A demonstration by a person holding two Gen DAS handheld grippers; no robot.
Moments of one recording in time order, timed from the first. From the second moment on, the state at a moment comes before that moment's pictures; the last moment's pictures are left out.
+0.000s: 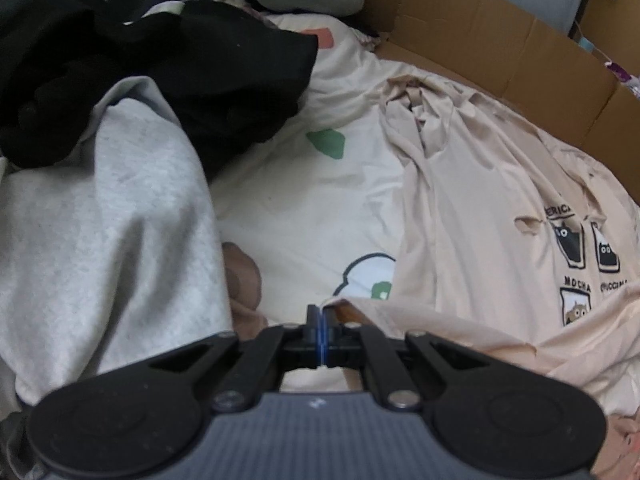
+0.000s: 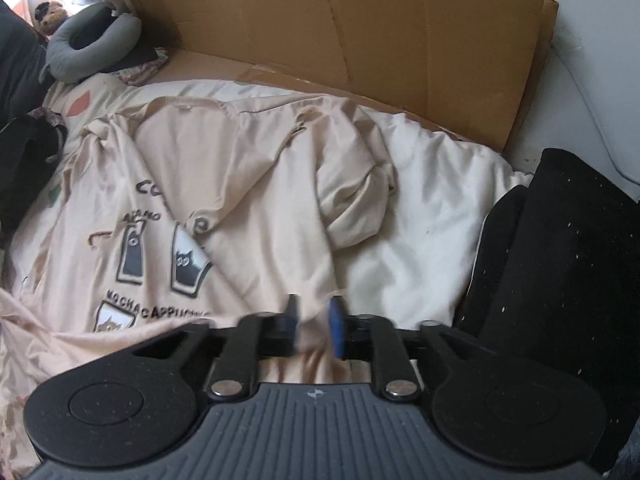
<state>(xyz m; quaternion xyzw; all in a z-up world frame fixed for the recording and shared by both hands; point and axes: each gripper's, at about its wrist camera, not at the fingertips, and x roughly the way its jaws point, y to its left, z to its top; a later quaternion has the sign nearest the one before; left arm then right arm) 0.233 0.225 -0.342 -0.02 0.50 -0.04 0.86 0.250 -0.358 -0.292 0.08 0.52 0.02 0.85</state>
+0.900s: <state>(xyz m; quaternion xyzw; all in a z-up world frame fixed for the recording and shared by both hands) 0.225 0.231 -0.345 -0.02 0.51 -0.05 0.86 0.163 -0.351 -0.366 0.25 0.54 0.03 0.81</state>
